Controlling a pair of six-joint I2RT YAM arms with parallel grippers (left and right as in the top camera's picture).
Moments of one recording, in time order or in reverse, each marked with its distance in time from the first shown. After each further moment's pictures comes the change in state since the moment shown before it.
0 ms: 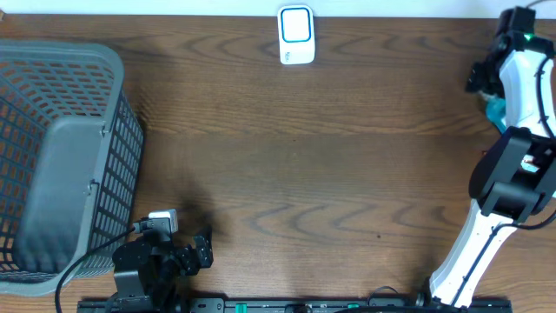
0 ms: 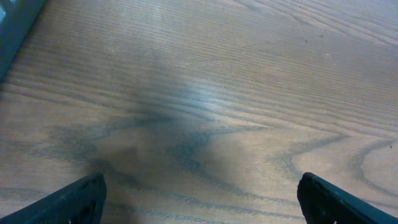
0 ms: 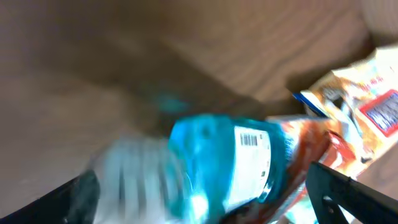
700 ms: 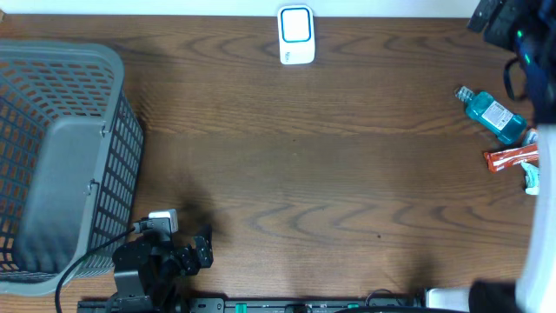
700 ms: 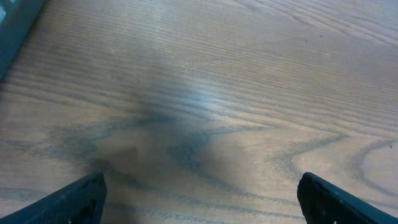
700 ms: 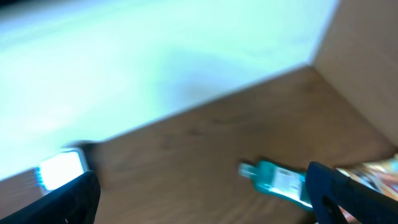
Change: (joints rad) left arm 0.000 0.000 0.000 0.000 0.000 0.000; right arm 0.232 -0.706 0.023 -0.014 -0.228 0.138
